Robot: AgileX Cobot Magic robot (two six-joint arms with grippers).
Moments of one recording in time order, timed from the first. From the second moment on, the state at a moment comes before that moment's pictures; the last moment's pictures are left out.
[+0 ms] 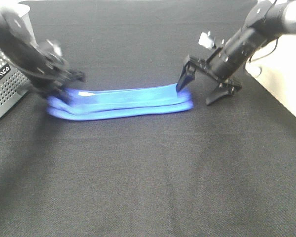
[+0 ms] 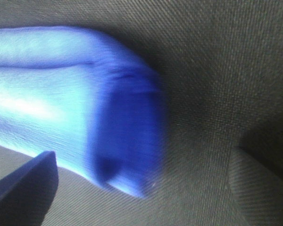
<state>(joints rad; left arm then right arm) -0.12 2.25 -1.67 -0.22 0.81 -0.05 0.12 2.36 -1.83 0.56 0.97 -0.23</state>
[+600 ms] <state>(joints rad) -0.32 2.21 -2.00 -0.23 1.08 -0.23 0.12 2.29 -1.83 0.55 1.07 -0.21</state>
